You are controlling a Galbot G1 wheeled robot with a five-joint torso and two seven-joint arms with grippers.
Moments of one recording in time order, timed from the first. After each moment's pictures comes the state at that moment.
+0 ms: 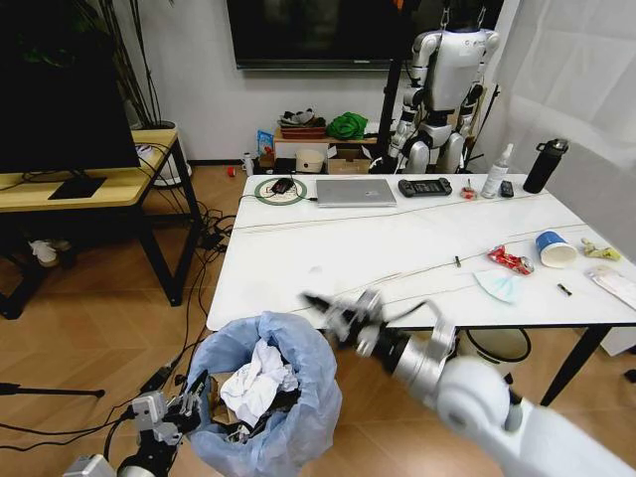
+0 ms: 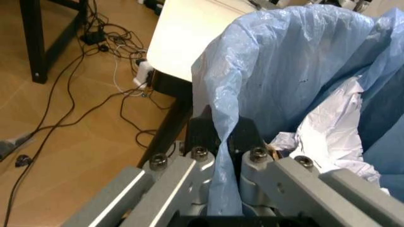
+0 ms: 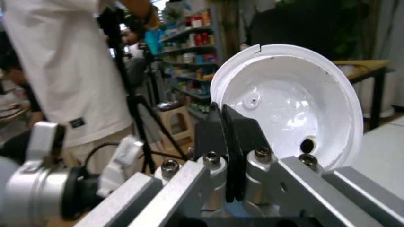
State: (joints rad) left arm 1.98 -1.40 -0.74 -2.31 -0.65 0.20 0.11; right arm -1.04 0.80 -0.23 2.21 0.75 0.00 -0.28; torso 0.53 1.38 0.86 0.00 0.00
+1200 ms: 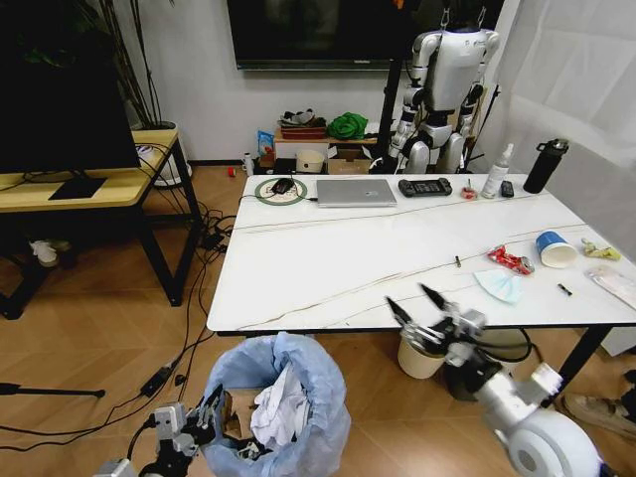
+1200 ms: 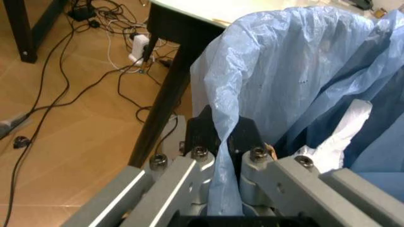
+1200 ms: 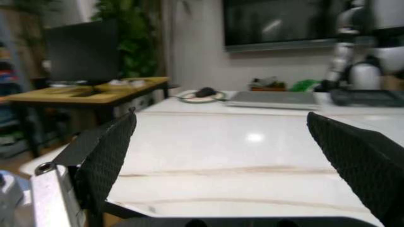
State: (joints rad) left arm 1.96 -1.36 -0.68 -2.18 -0.57 0.16 0.16; right arm -1.64 1.01 0.57 2.08 0.62 0.18 -0.28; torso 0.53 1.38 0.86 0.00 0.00
